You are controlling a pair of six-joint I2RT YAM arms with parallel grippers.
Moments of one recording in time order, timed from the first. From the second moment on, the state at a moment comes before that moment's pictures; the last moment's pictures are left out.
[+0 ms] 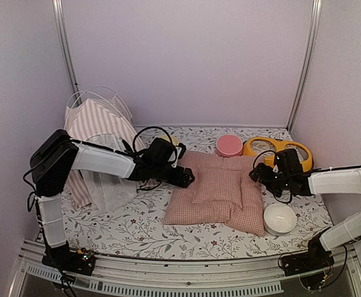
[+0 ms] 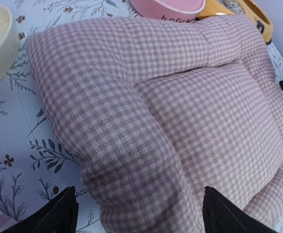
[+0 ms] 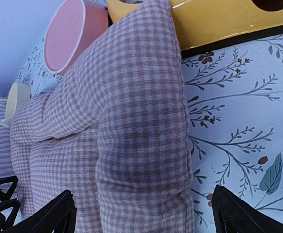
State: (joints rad) left arm -0.82 1.95 1.20 0.02 0.03 -0.36; right arm 0.40 1.33 0.55 0.04 0.04 0.85
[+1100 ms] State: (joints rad) left arm -0.96 1.72 1.18 0.01 0.07 -0.47; right arm 0.60 1.43 0.95 -0.16 -0.05 0.67
